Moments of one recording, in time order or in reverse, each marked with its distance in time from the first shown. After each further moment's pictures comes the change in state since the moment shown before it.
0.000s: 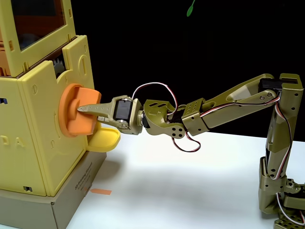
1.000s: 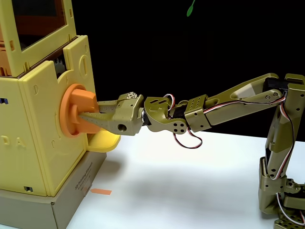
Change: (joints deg) arm -1.1 3.7 -0.1 6.6 123.0
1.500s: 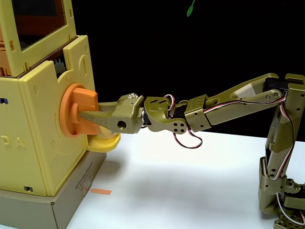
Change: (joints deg) arm 0.0 0.1 0.0 0.2 4.7
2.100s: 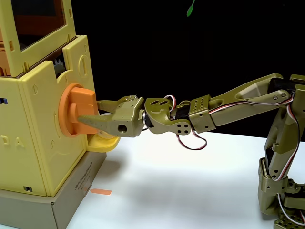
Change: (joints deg) arm -3.7 3.6 1.4 2.4 -1.8
